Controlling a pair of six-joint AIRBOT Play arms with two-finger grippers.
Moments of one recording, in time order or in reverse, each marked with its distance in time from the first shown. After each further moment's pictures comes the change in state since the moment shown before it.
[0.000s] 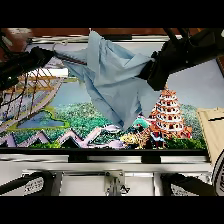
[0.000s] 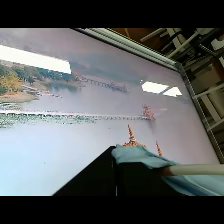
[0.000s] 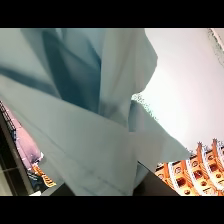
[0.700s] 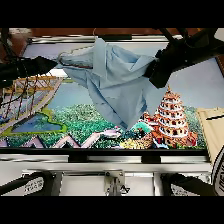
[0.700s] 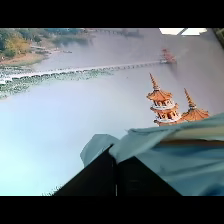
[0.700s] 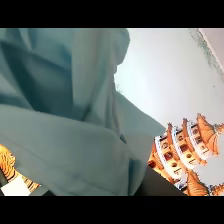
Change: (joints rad) left arm 0.026 0.012 0.032 0.206 -0.222 0.021; right arm 0.000 -0.011 0.000 -0.178 -0.033 0.007
